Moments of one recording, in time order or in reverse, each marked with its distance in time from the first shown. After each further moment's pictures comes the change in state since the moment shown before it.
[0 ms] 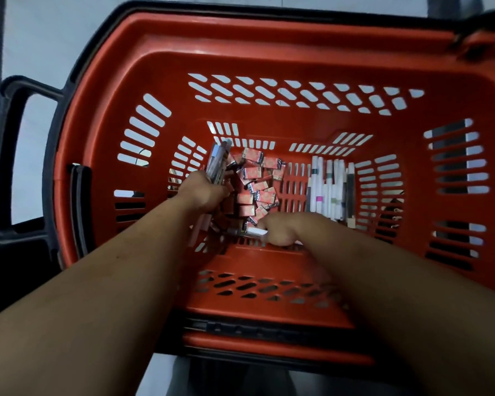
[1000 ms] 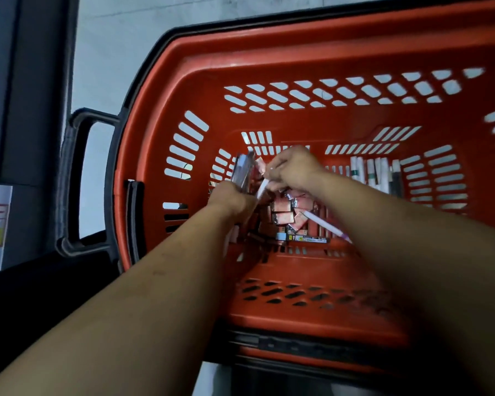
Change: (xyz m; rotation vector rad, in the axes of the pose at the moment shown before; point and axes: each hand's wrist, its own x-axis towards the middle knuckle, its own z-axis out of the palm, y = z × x) left_hand -0.020 0.009 -0.029 0.048 0.056 -0.089; right_hand 0.013 -0.054 -0.093 0.968 0.533 -0.176
